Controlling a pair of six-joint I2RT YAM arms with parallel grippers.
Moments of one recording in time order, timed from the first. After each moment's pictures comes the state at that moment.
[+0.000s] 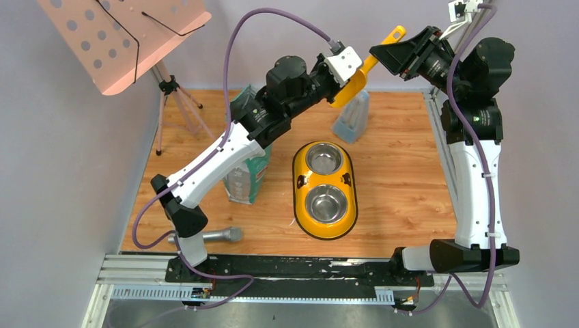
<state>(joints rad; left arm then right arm) -0.91 1.79 2.10 -0.21 0.01 0.42 0.03 1.36 1.86 -0.27 -0.73 0.65</state>
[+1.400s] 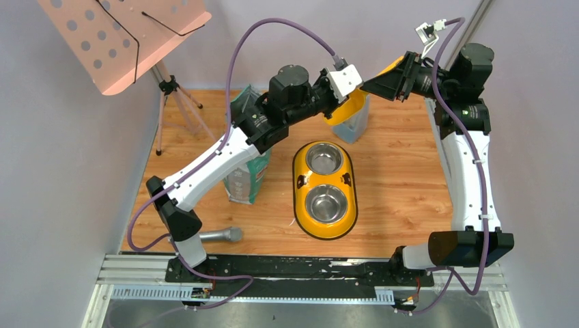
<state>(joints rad) -0.91 1.73 1.99 -0.27 0.11 0.41 -0.04 1.40 1.71 -0.28 -1.19 0.62</state>
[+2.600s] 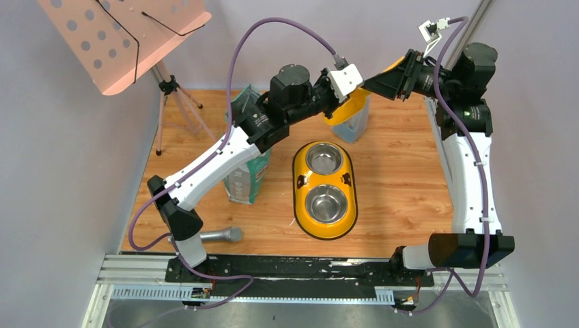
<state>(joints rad) -0.91 1.75 2.00 -0.28 0.12 0.41 -0.04 1.39 1.71 -0.27 -1.17 0.62</state>
